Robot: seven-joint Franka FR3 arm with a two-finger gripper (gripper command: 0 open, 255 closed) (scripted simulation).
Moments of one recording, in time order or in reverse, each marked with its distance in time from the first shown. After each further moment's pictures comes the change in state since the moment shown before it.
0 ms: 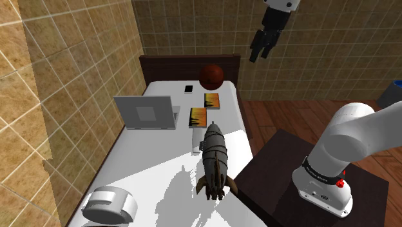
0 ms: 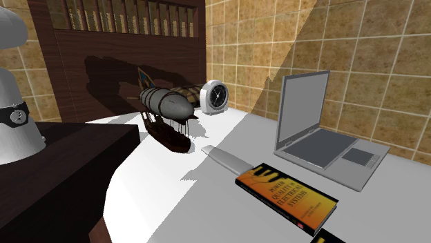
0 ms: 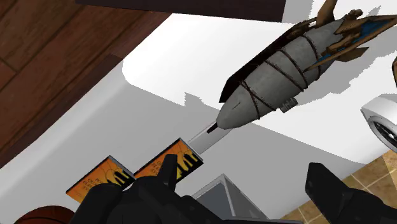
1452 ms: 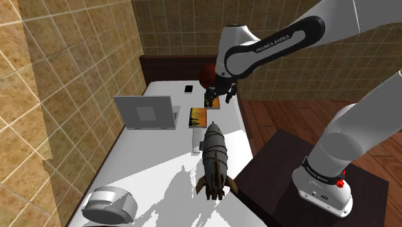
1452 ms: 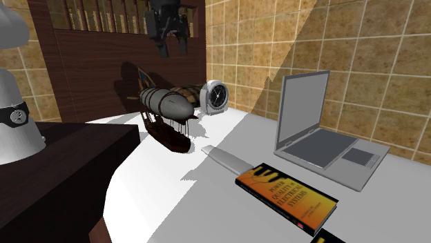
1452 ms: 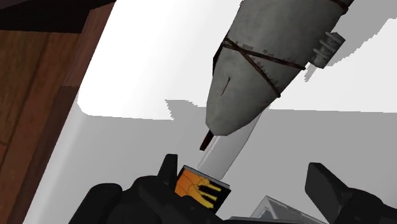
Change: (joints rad) arm -0.075 0.475 0.281 -0.180 0.021 0.607 0.481
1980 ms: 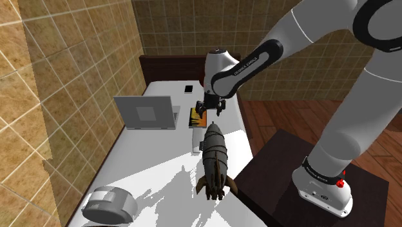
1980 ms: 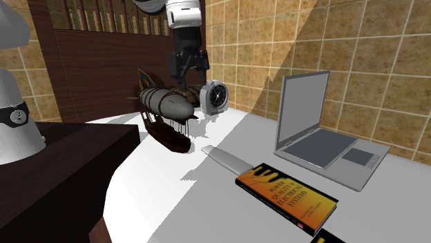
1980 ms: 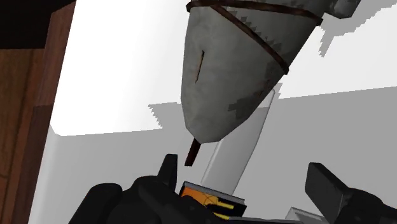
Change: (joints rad) arm -0.032 0.311 0.058 0.075 -0.132 0.195 0.257
